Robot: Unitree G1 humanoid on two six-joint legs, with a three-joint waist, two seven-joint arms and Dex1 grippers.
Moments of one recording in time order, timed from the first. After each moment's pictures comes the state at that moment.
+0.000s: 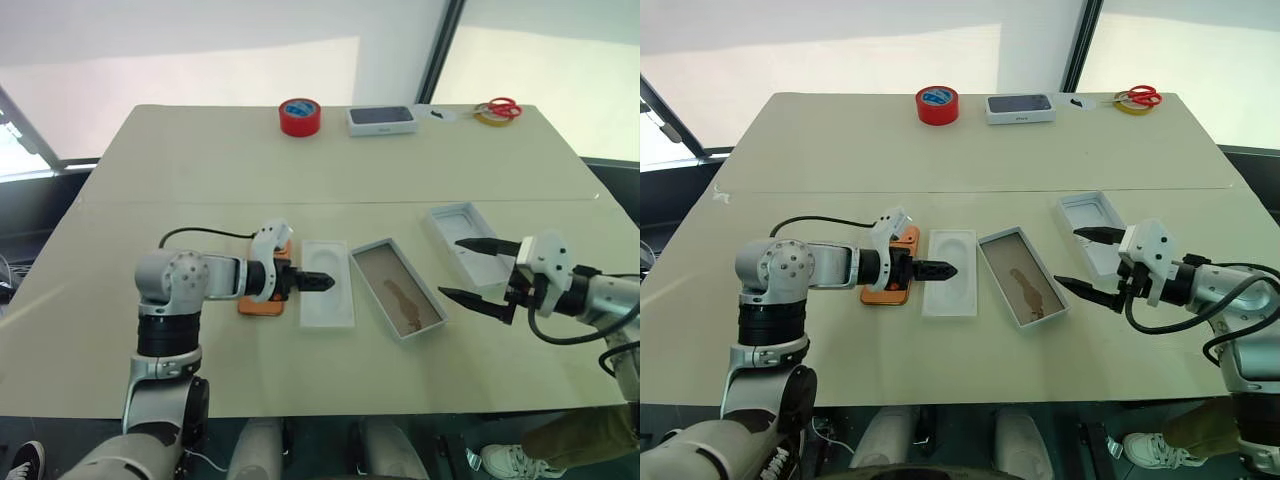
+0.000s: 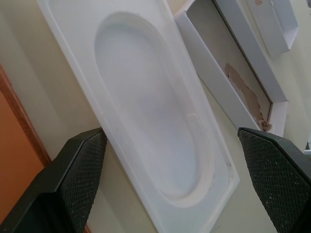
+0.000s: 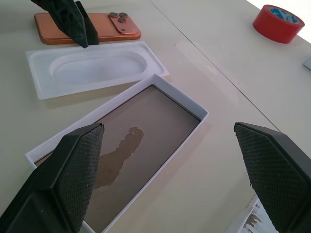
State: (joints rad) left arm -0.67 0.22 0.15 -0.08 -0.64 1.61 -0.34; right arm -0.10 -0.84 -0.23 -0.11 0.42 0.12 1.11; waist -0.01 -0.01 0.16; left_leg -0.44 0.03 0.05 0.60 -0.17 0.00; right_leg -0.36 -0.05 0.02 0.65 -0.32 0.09
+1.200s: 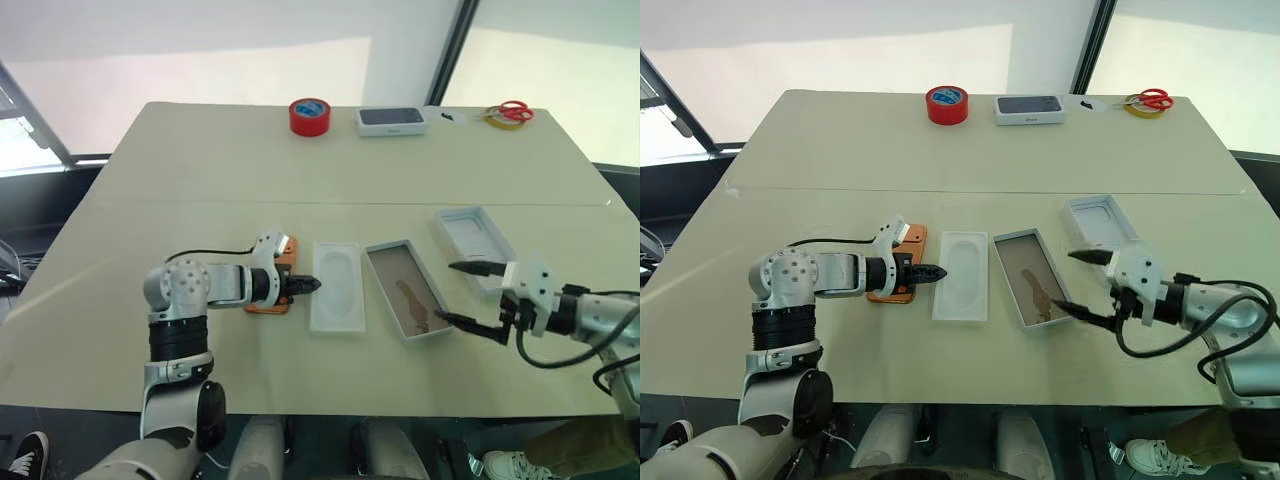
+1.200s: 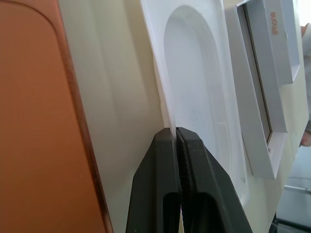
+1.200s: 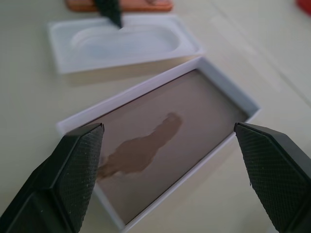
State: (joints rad) left arm -0.63 0.12 0.33 0.03 -0.77 1.61 -0.13; right arm 0.05 -0.88 -0.19 -0.14 0.36 0.04 1.18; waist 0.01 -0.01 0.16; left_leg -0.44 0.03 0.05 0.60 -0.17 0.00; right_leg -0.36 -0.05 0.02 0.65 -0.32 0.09
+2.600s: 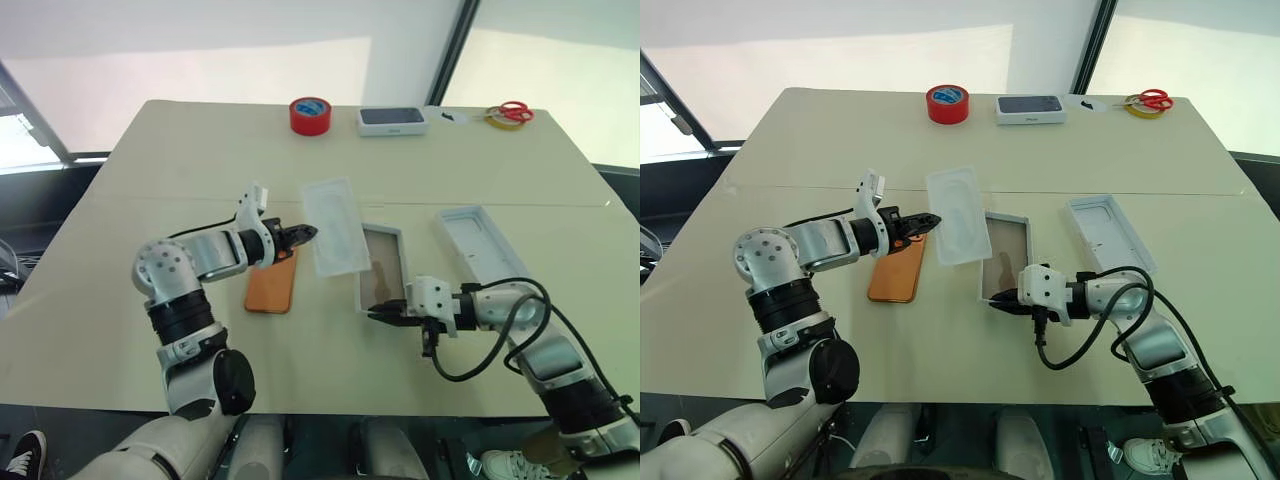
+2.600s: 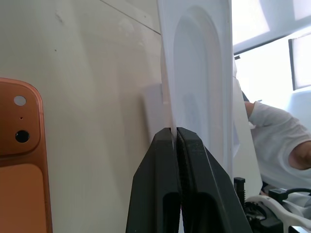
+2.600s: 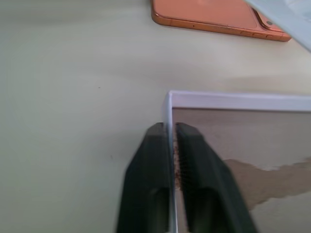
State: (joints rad) left arm -0.79 -0.01 0.61 0.00 -0.79 1.61 -0.02; right arm -0.26 -0.69 0.18 -0.05 0.16 0.04 1.14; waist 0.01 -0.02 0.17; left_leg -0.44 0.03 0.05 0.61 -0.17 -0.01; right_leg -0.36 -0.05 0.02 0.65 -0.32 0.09
